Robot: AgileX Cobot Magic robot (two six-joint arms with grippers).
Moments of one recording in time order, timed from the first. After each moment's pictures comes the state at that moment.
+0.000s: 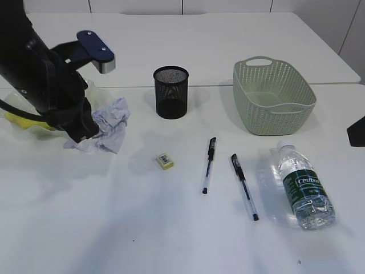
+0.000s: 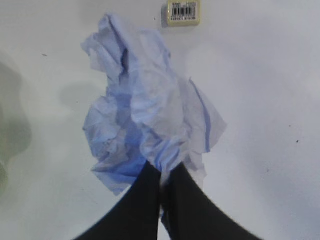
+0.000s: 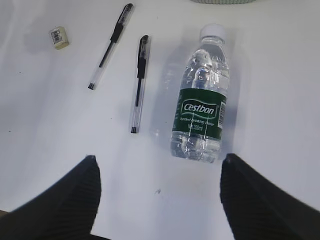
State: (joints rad) left arm -0.44 1.67 -1.24 -0.10 0.81 0.58; right arm 0.06 1.06 -0.90 0.30 0.96 -0.22
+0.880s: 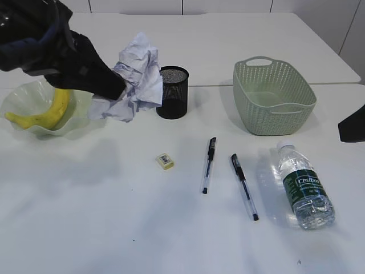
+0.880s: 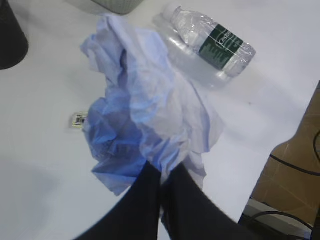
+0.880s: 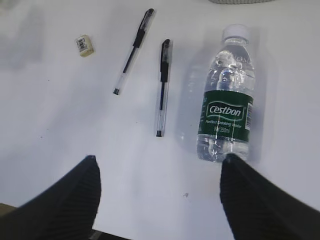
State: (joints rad) left arm -0.48 1.42 -1.24 -0.55 0.88 0.58; right arm 0.06 1.06 -0.90 0.38 0.96 -0.22
